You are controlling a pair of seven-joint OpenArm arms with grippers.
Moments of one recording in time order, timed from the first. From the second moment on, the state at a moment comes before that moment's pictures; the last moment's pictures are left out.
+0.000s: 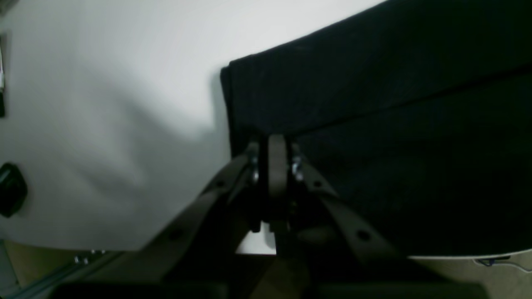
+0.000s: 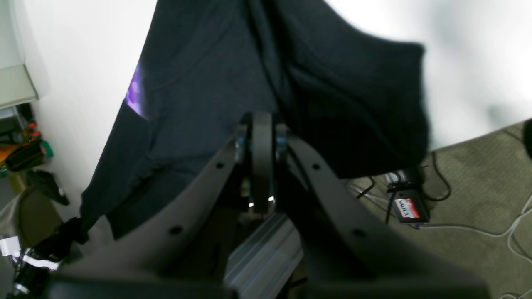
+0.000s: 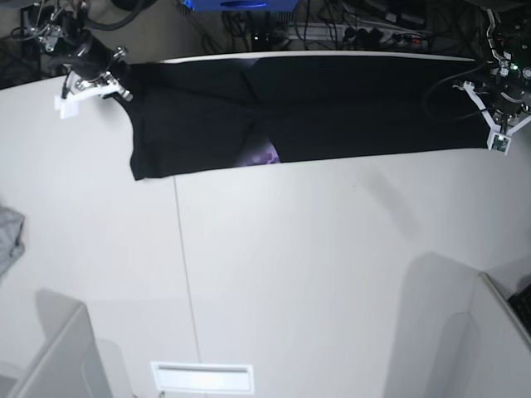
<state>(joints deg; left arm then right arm) 29.3 -24.6 -34.2 106.6 -11.0 -27.9 53.9 -34.8 6.2 25.8 114.2 55.4 -8.1 -60.3</state>
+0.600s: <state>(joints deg) 30.3 -24.6 -34.6 107.0 -10.7 -27.8 54.4 -34.1 6.2 25.7 114.2 55.4 -8.1 -60.5</state>
